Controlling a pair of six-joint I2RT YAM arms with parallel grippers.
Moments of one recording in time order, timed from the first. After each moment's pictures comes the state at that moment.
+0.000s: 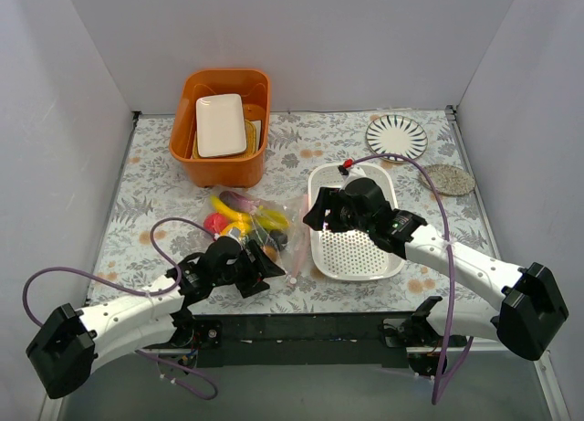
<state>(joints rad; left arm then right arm) -0.81 0.85 0.29 -0.16 0.17 -1.36 0.80 1.18 0.81 -0.19 -0.01 0.68</state>
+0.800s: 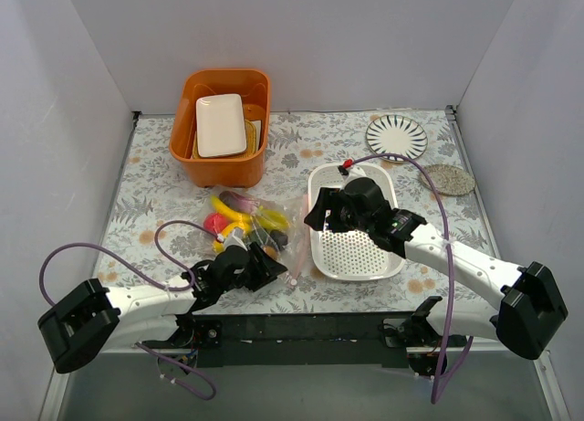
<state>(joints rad) -0.92 1.03 0.18 0.24 -0.07 -1.37 0.79 1.19 0.82 -0.21 0.00 0.68</state>
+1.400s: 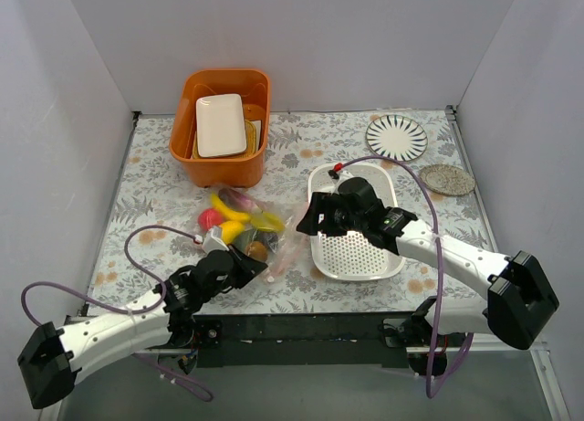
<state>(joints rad) -0.93 0.66 0.20 -0.09 -0.24 -1.37 0.79 1.26 0.82 -0.19 -0.14 0.71</state>
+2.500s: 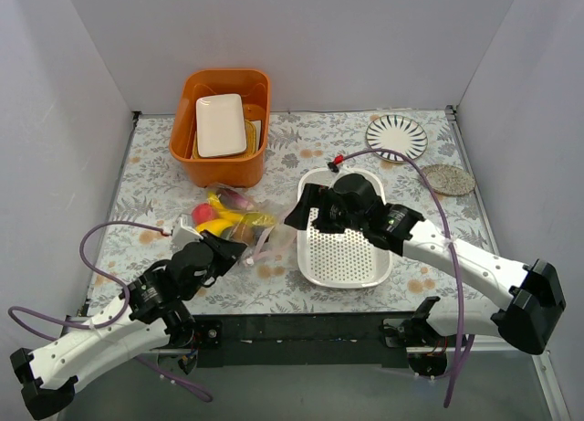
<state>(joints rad) -0.93 0.45 0.48 -0.55 -0.47 -1.37 0.90 1.21 0.96 -0.31 -0.03 0.84</state>
